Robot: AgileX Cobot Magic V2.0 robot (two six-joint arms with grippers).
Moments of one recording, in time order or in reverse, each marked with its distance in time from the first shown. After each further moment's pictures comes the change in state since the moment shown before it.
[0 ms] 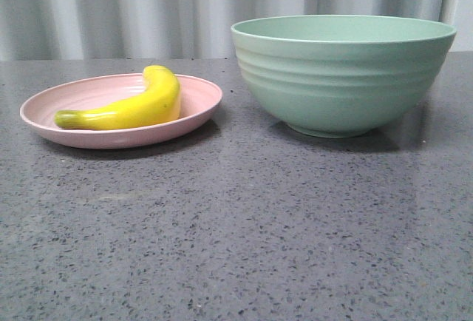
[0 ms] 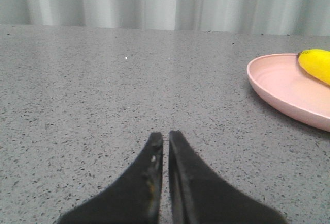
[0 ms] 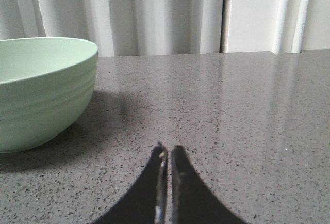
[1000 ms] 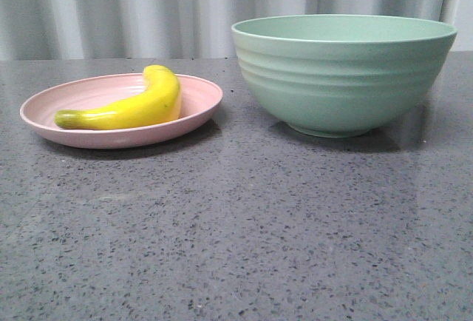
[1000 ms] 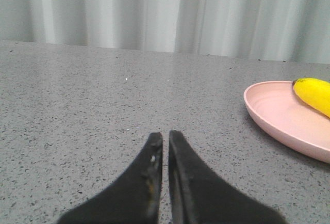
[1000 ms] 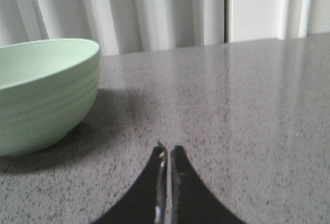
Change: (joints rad) left arm 0.000 0.000 -0.005 -0.041 -0.071 0.000; right arm 0.000 0.000 0.000 0.086 0.043 0.000
